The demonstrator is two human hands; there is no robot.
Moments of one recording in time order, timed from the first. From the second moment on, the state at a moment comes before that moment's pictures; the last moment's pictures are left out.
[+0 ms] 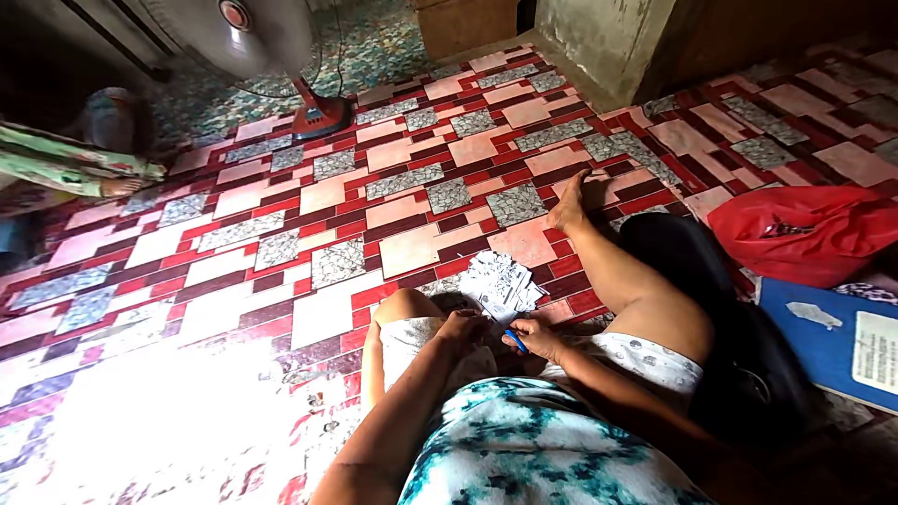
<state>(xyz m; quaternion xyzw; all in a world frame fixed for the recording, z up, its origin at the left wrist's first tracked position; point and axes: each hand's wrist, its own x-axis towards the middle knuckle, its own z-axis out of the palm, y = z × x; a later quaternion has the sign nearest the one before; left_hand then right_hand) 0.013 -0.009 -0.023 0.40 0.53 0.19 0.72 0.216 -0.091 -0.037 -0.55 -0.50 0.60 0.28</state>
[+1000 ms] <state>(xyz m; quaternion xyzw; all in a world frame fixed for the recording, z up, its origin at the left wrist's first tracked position) 0.035 0.015 -0.027 0.53 0.56 0.10 0.63 0.277 -0.090 -0.012 -0.69 -0.28 0.48 0.47</state>
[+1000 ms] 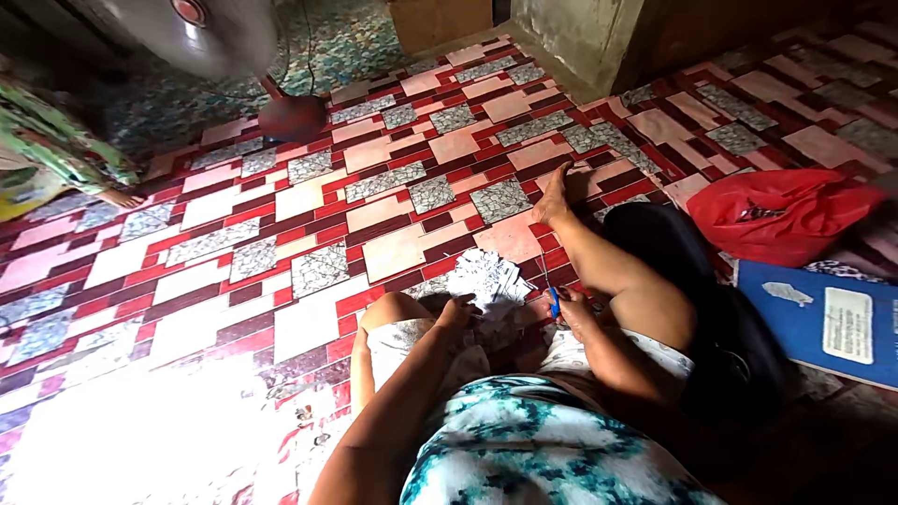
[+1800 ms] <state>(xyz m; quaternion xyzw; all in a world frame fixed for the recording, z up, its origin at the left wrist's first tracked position) 0.027 -0.021 -0.012 0.48 0.33 0.17 0.79 0.159 -0.097 0.028 -0.67 -0.62 0.33 0.24</state>
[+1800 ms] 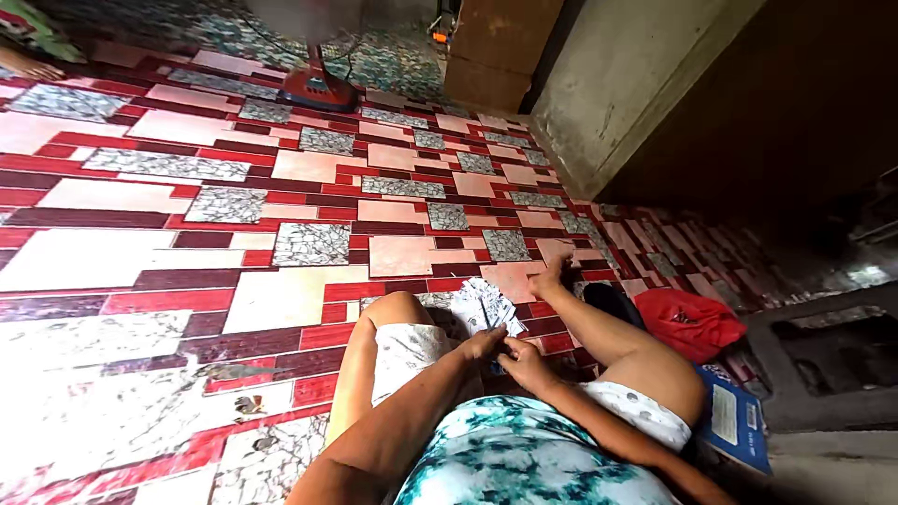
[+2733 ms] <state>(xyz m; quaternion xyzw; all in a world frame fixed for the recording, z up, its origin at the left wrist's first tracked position) -0.021 0.032 -0.003 0.12 0.39 0.44 0.80 0.277 0.050 -0.012 -0.85 -0.51 0.10 0.01</state>
